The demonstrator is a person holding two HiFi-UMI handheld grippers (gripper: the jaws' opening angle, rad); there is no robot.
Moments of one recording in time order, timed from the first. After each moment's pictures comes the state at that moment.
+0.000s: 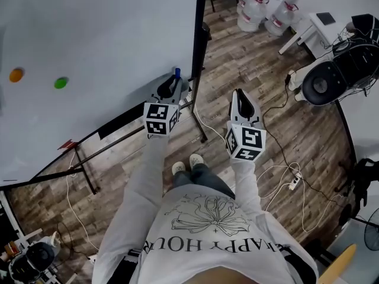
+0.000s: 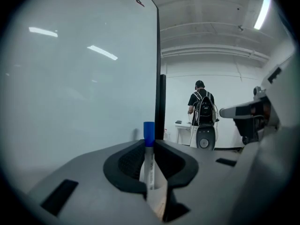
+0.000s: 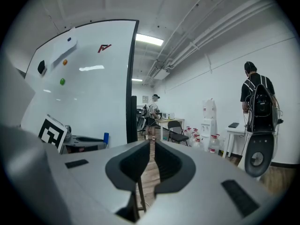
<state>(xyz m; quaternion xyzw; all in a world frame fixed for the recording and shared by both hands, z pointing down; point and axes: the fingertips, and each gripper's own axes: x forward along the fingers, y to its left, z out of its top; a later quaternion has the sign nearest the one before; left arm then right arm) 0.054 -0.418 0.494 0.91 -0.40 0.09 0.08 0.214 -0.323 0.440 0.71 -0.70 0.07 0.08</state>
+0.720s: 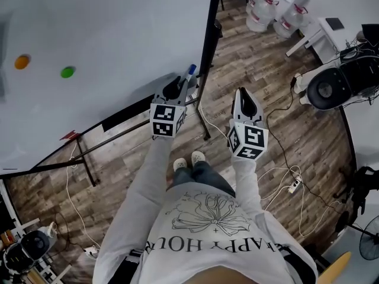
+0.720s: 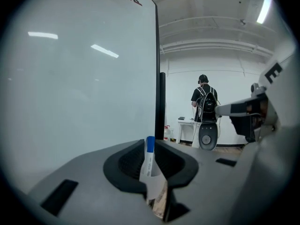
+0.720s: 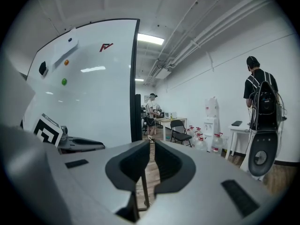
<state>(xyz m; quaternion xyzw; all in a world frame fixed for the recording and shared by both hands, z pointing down) 0.042 -0.404 0.502 0.90 -0.42 0.11 0.08 0.200 -0.330 0.446 0.70 -0.71 0.08 0.07</state>
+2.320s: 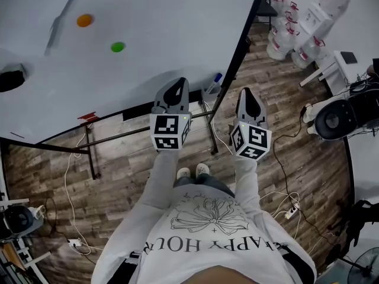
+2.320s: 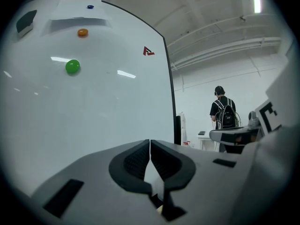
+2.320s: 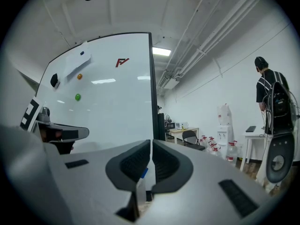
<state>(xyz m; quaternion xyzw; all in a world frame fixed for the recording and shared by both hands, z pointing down) -0.054 -0.355 0.378 0.84 -0.54 0.03 0.03 0.130 -0.336 0.390 0.66 -0.75 0.03 0.02</state>
